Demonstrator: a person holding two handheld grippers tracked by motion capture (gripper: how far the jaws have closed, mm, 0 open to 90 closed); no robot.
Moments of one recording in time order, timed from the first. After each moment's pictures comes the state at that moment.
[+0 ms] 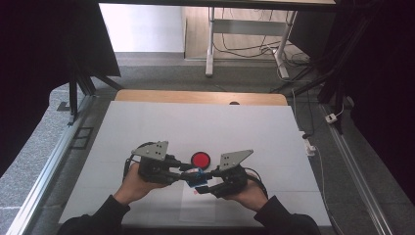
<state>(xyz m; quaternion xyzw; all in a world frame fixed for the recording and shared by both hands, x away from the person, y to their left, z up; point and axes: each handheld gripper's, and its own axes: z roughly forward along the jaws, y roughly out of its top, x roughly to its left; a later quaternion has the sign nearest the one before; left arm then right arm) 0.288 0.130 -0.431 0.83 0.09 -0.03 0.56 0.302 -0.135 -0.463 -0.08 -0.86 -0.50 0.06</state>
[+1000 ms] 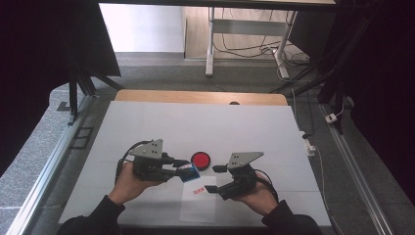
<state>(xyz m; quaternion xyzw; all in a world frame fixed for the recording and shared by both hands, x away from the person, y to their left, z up) 0.286 0.142 -0.428 0.84 0.13 0.02 0.52 0.296 -0.158 -0.457 -0.16 -0.87 -0.47 -0.01</state>
